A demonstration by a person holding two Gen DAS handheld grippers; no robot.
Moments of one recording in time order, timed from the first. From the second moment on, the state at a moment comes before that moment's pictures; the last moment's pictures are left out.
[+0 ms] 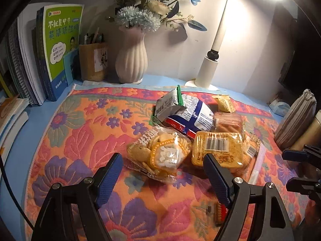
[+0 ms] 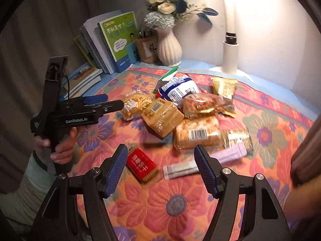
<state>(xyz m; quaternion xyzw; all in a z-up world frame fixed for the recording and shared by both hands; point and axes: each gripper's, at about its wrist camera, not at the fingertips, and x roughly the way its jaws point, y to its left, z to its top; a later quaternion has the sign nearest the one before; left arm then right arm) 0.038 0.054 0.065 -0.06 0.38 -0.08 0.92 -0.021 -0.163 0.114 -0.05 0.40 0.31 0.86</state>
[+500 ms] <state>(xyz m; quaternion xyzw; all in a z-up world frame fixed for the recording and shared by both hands) 0.075 0.060 0.037 -0.09 0.40 -0.12 0.91 0.046 -0.107 0.080 -0.13 0.40 0.36 0.83</state>
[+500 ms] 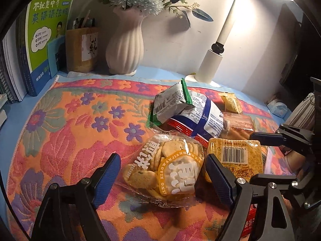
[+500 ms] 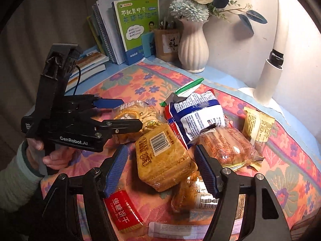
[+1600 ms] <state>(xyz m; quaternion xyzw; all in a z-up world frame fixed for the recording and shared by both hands) 0.011 0.039 0.059 -0.07 0.35 -0.16 0.92 -0.074 -0.199 0.094 -0.07 0.38 0.26 0.89</state>
